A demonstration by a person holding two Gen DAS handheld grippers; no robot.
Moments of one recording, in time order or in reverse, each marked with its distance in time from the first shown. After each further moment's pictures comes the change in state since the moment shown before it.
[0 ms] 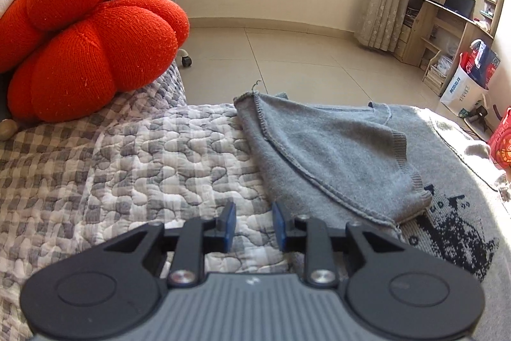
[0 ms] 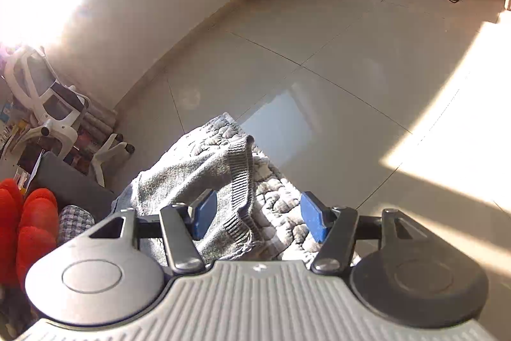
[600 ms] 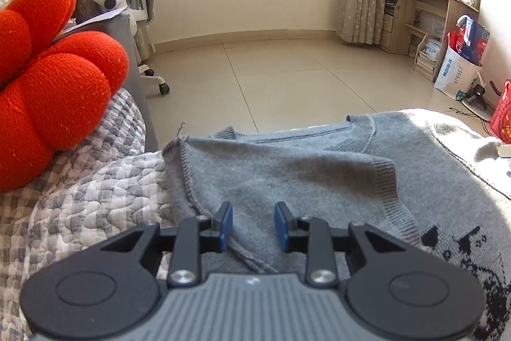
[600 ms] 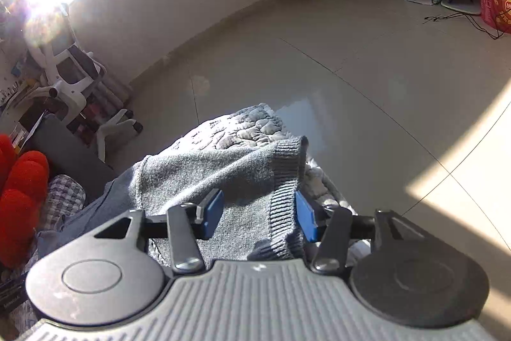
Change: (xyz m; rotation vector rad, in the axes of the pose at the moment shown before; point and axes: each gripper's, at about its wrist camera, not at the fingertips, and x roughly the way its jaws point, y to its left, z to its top) left arm 0.079 -0.055 0.028 0.093 -0.015 0.017; right arm 0.041 0.041 -0.004 -0.232 -0.025 0.018
